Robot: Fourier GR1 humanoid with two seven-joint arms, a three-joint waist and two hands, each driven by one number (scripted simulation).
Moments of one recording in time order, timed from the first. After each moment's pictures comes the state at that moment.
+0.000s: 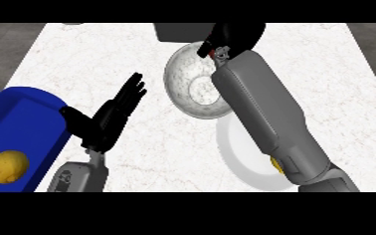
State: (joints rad) left arm -0.16 0.07 -0.11 -1.51 0.20 -0.11 0.15; right arm -1.07 -0.01 0.19 -0.95 1.10 -0.15 1.22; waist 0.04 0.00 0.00
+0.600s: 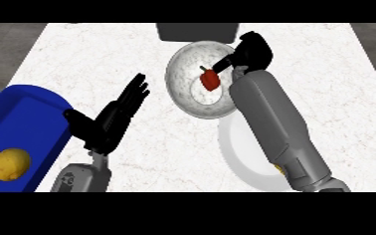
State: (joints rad) left arm -0.15 0.05 -0.13 -1.53 0.18 -0.10 0.15; right arm -0.93 -0.01 0.08 -0.82 0.92 -0.36 1.11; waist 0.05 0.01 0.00
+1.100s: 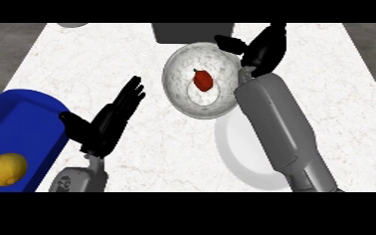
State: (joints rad) left arm -0.12 0.06 -0.12 -1.54 0.18 -0.10 0.15; right arm -0.86 -0.01 0.06 -1.02 0.96 -0.87 1.03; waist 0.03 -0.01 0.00
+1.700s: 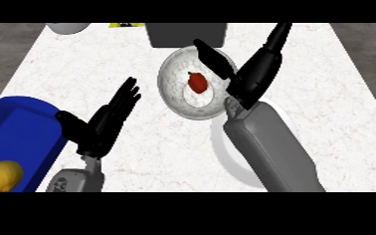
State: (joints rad) left arm -0.11 0.06 -0.10 -1.54 0.18 -0.08 0.17; right arm -0.71 0.00 0.33 -1.37 1.15 -1.12 1.11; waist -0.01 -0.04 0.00
